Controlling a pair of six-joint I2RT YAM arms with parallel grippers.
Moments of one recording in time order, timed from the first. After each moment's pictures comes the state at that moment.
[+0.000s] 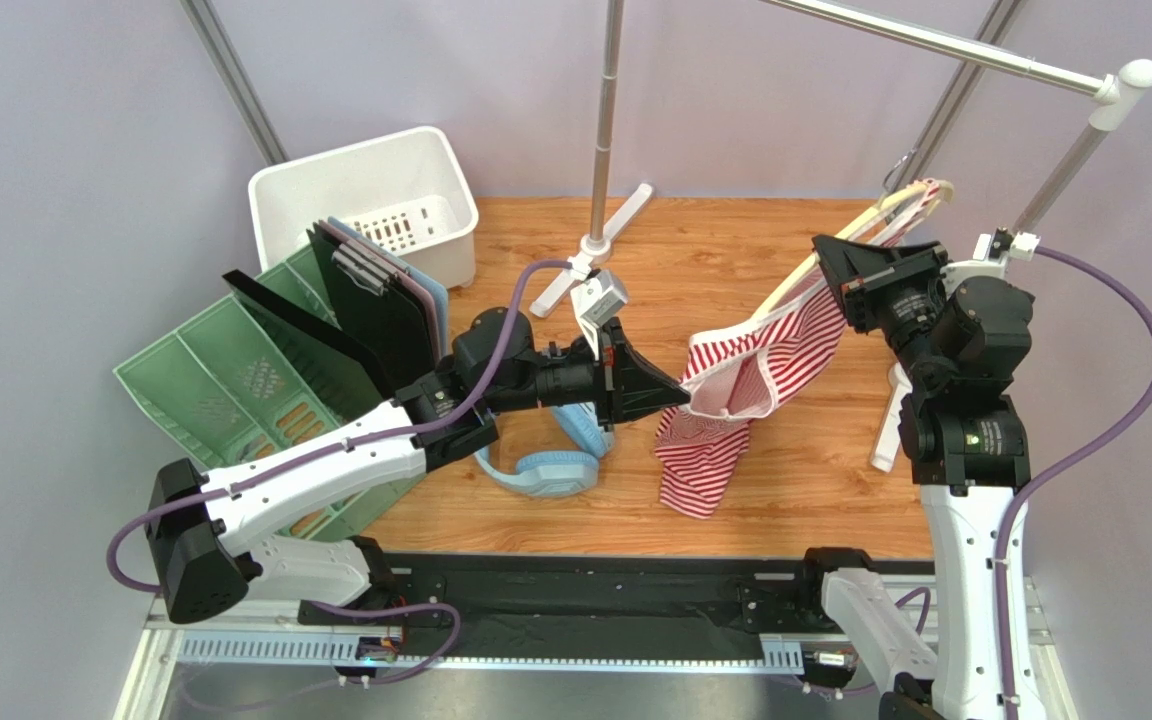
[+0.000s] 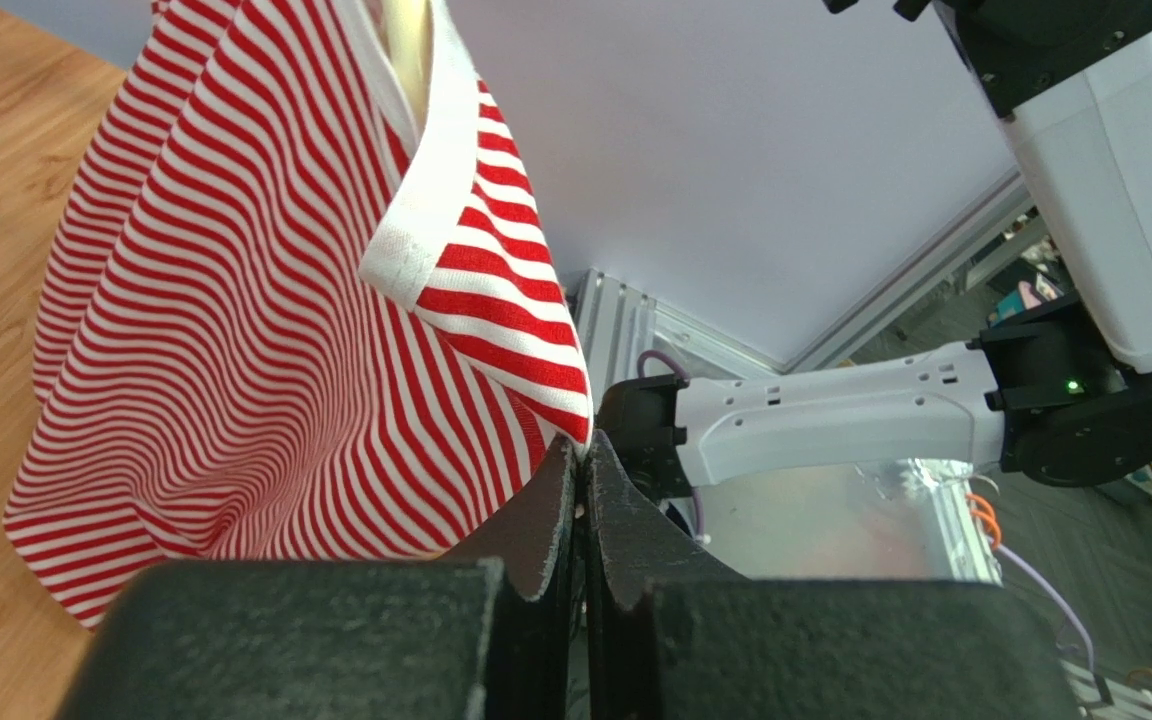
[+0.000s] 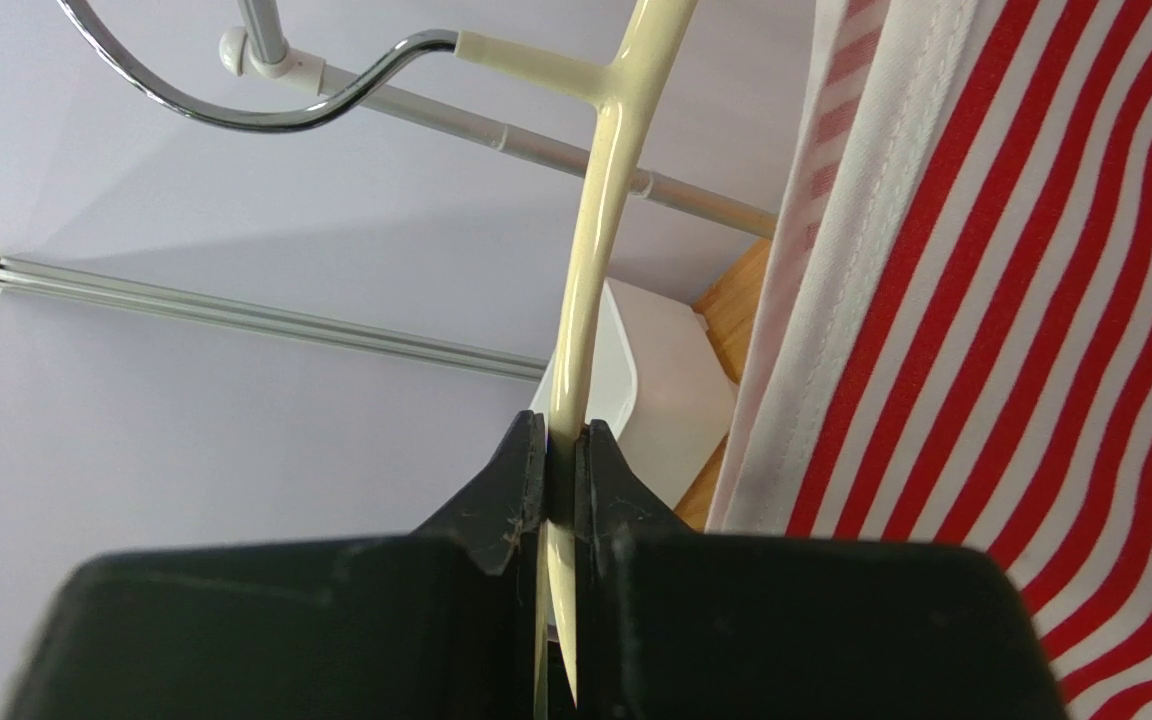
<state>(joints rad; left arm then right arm) -1.01 1.24 1.07 0.21 0.43 -0.48 -0.03 0.82 1.20 -0.41 -0.19 1.18</state>
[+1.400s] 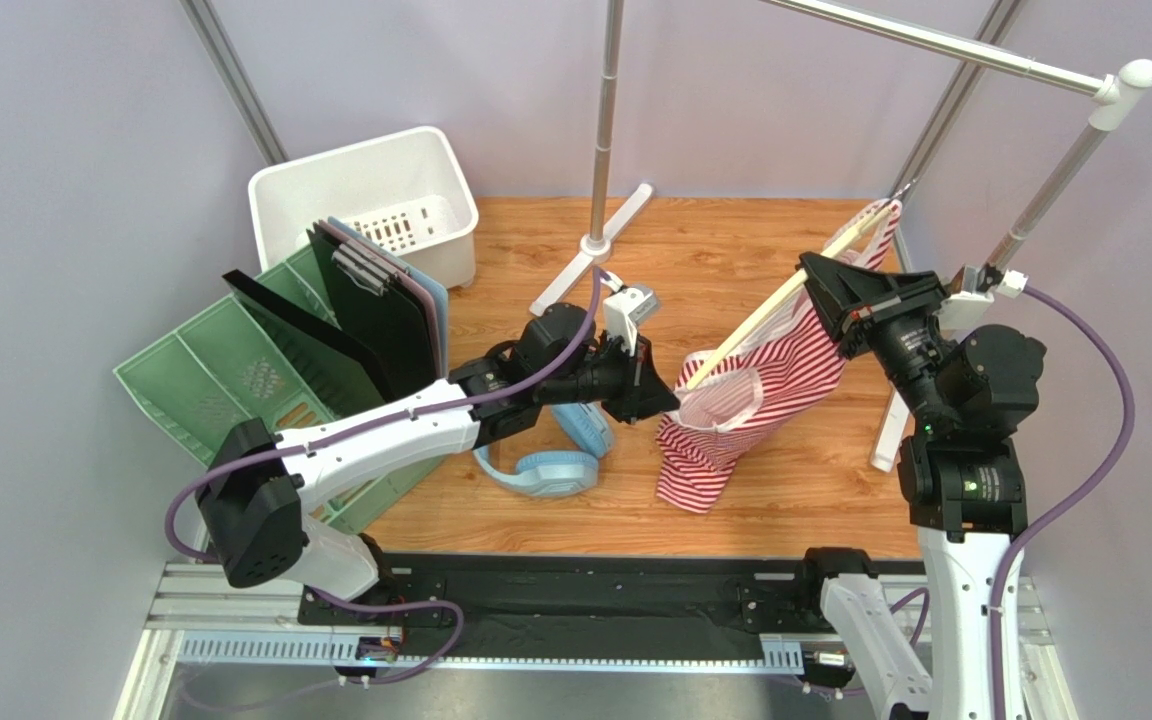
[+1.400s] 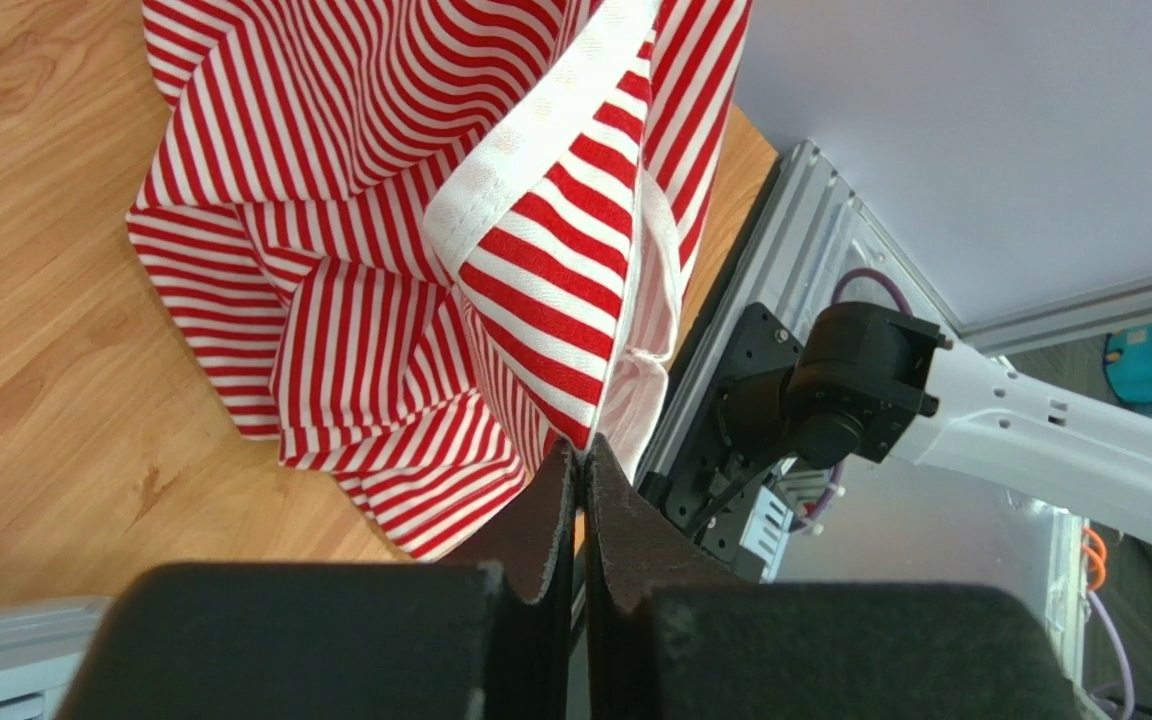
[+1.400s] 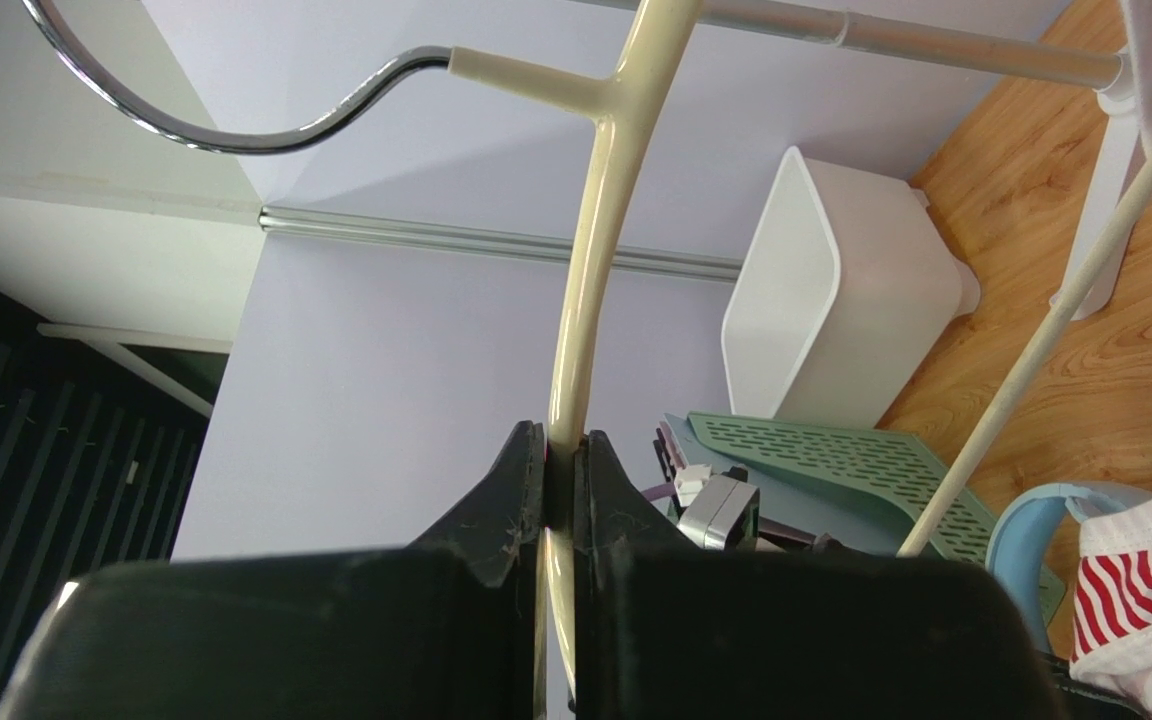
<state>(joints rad) -0.97 1.45 1.09 0.02 0.29 -0.51 -0.03 0.69 1.09 -0.31 -0.37 1.50</state>
